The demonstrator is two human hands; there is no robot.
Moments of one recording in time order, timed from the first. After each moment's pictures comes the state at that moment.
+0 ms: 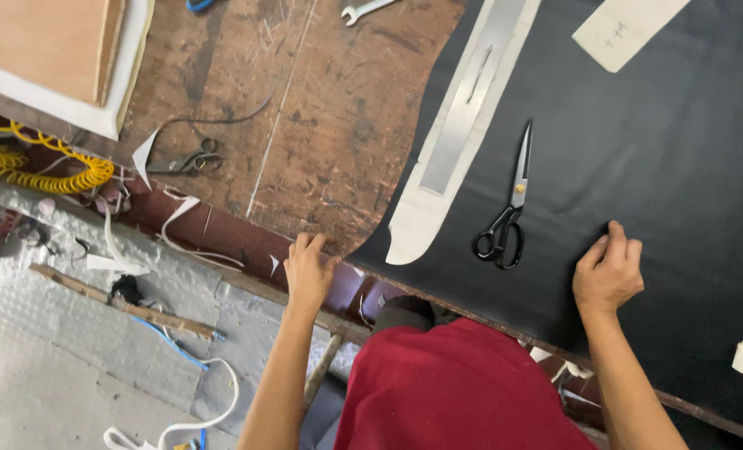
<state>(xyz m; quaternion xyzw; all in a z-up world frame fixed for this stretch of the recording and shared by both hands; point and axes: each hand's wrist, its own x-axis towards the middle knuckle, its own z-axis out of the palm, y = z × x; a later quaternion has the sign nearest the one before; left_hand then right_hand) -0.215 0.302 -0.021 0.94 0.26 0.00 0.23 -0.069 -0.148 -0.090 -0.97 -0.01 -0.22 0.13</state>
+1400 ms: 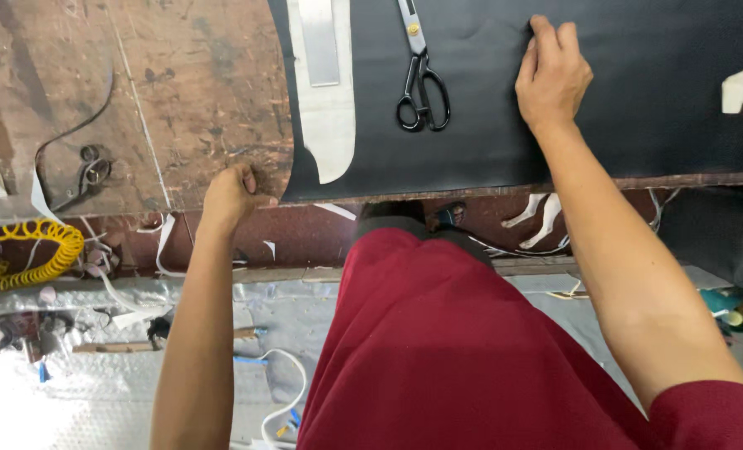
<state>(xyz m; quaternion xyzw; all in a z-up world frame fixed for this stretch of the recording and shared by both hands) -0.155 0.378 -0.054 0.95 0.08 -0.23 0.18 -0.077 -0.154 -0.095 -0.95 -0.03 -0.25 0.18</state>
